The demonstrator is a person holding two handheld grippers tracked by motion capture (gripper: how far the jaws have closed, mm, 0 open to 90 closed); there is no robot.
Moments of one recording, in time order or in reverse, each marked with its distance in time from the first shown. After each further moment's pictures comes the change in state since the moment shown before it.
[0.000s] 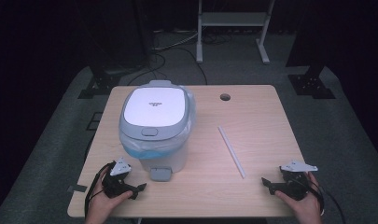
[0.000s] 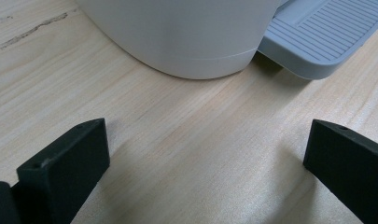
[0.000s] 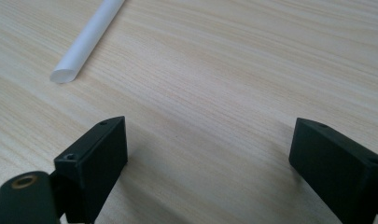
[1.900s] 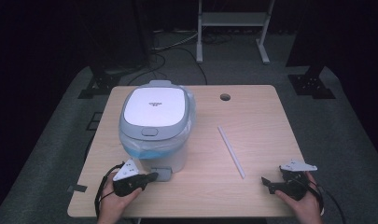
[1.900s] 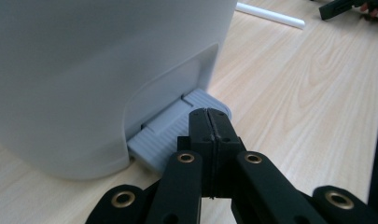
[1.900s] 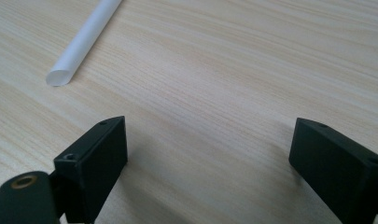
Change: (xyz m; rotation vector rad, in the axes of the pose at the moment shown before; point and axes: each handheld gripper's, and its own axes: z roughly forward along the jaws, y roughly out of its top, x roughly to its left) left arm -0.044 0.032 -0.008 -0.219 -0.165 0.003; right arm 0.000 0.001 0.001 0.000 -0.005 0.001
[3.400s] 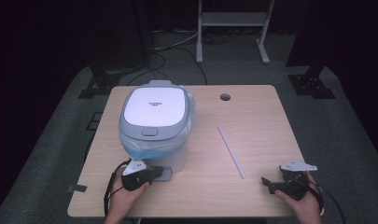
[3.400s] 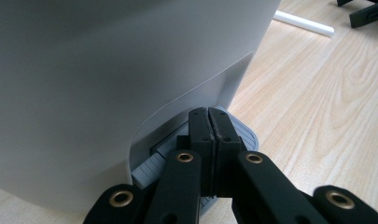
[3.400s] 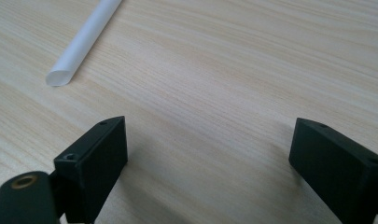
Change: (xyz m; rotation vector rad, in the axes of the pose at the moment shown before) left arm 0.005 0.000 0.025 -0.009 0.042 -0.054; right arm 0.000 0.000 0.000 -0.001 -0.001 -0.001
